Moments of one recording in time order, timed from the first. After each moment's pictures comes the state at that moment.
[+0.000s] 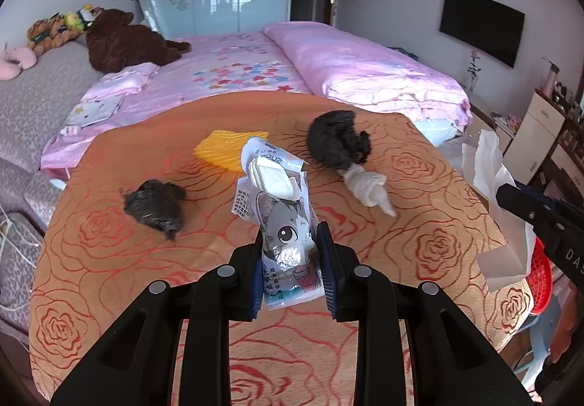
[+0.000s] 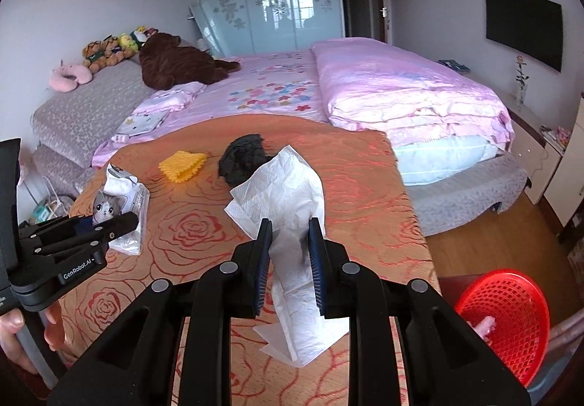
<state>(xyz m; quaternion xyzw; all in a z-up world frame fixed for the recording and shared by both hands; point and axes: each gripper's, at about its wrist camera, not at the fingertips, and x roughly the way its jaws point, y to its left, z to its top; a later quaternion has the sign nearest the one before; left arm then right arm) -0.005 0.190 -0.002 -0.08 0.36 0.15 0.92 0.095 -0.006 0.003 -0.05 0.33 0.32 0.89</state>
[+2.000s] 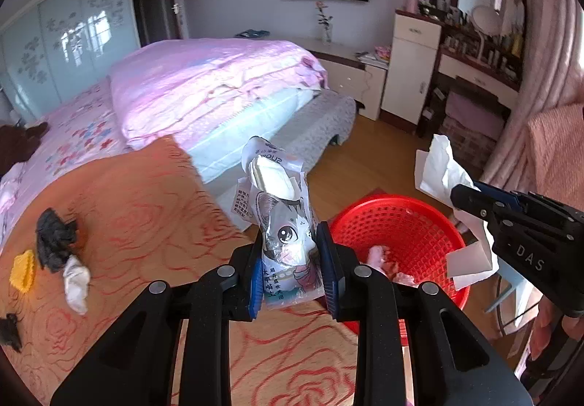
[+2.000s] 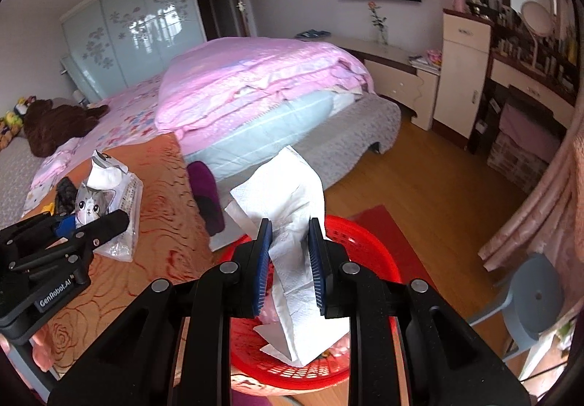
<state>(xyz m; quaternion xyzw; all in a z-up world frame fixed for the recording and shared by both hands) 0.111 -0.071 -0.011 0.06 0.38 -0.10 0.92 0.133 -0.239 -0.029 0.05 0.36 0.08 0.93</state>
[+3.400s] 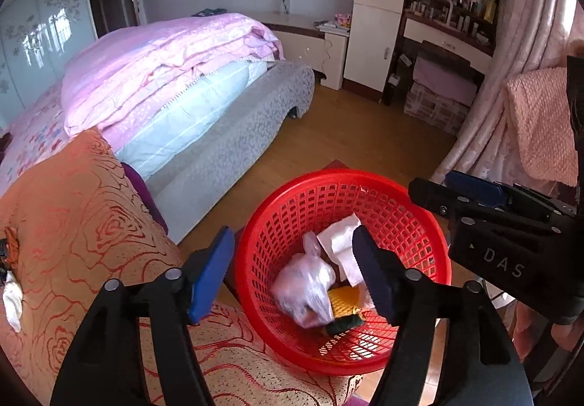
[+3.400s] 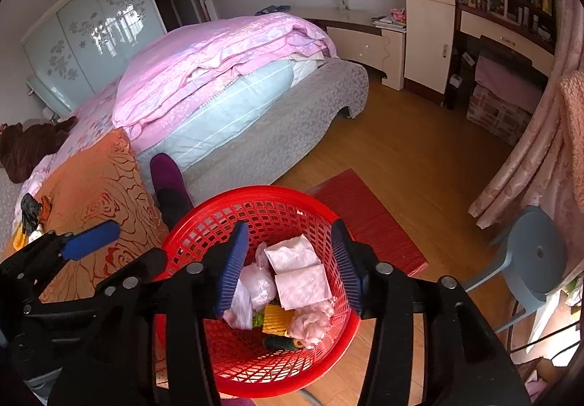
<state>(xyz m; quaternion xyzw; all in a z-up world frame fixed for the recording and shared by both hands) 0.138 -0.129 -0.058 0.07 0.42 -0.16 0.89 0.156 -0.279 -0.073 0.09 0.41 0.02 0.91</state>
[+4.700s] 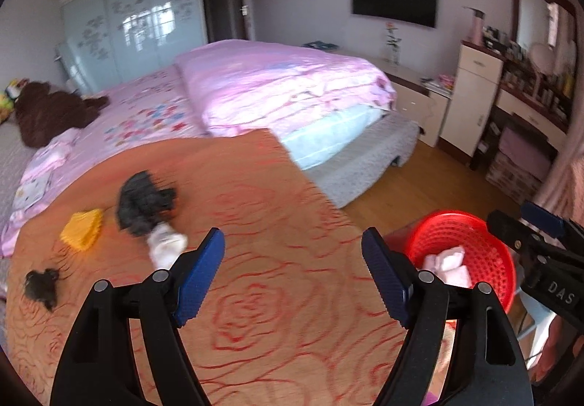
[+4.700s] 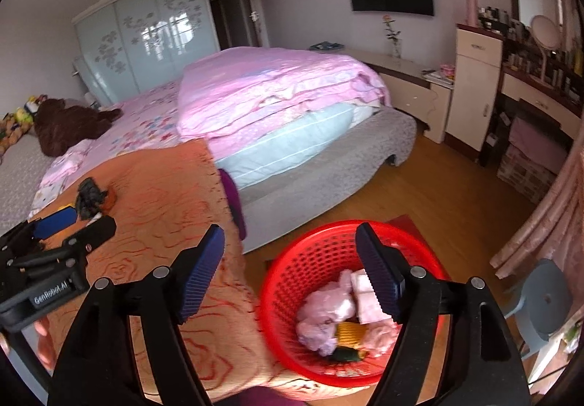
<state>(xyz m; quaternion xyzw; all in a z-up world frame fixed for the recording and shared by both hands) 0.081 0.024 0.008 0.01 0.35 0.04 0.94 0.119 -0.184 -0.015 0.04 0.34 0.11 0.93</state>
